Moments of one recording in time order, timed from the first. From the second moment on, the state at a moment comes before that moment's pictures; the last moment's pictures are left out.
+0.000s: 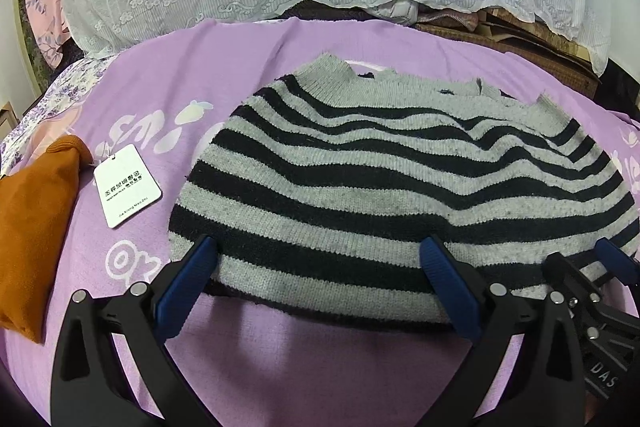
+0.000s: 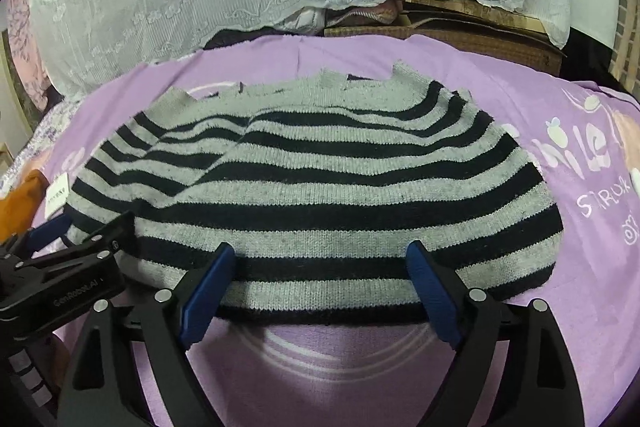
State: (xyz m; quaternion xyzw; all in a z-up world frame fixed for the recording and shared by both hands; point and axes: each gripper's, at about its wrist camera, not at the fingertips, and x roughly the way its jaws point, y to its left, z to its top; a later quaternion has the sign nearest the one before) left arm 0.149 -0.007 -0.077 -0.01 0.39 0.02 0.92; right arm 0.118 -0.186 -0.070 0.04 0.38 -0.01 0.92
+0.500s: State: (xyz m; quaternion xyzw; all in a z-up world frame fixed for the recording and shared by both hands) left arm 0.136 -0.010 -0.057 -0.01 0.34 0.01 0.94; right arm 0.100 -0.194 -0.050 0.07 0.30 0.00 0.95
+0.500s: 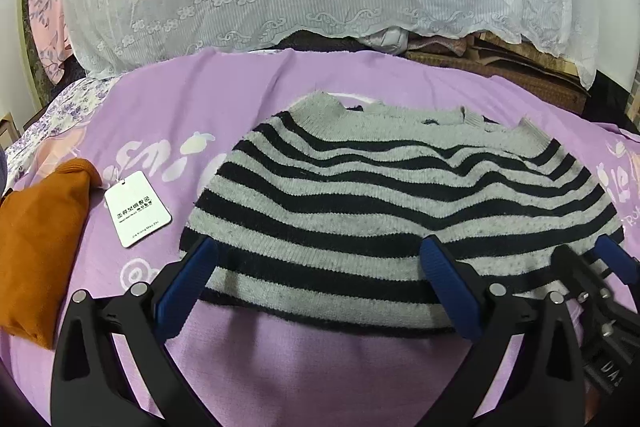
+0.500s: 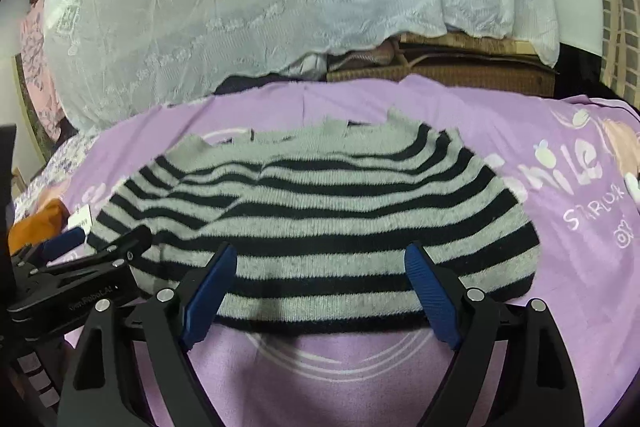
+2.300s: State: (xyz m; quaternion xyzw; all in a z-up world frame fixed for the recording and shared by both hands) left arm 0.172 0.021 -0.083 -0.04 0.41 0.04 0.91; right arm 0.118 -0.261 -0.074 0.21 0.34 -0.07 0.92
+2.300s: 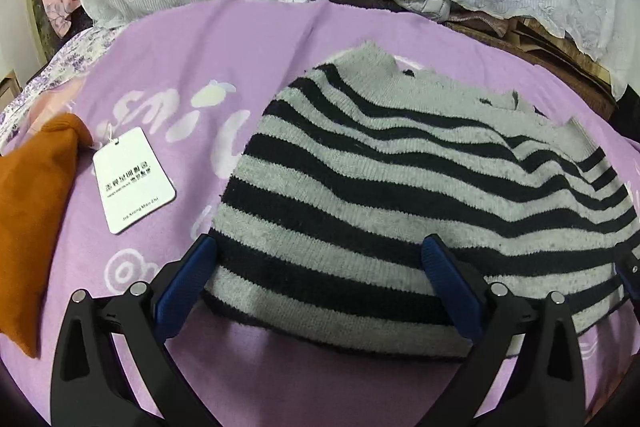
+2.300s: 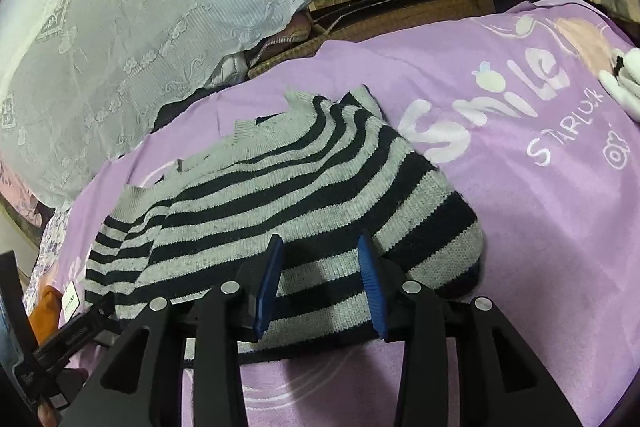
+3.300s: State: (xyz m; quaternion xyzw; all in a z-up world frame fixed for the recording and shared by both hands) left arm 0.186 -0.097 -0.066 0.02 0.42 -0.02 0.91; right arm 0.068 -0.312 -0.092 0.35 0.33 -0.08 0.87
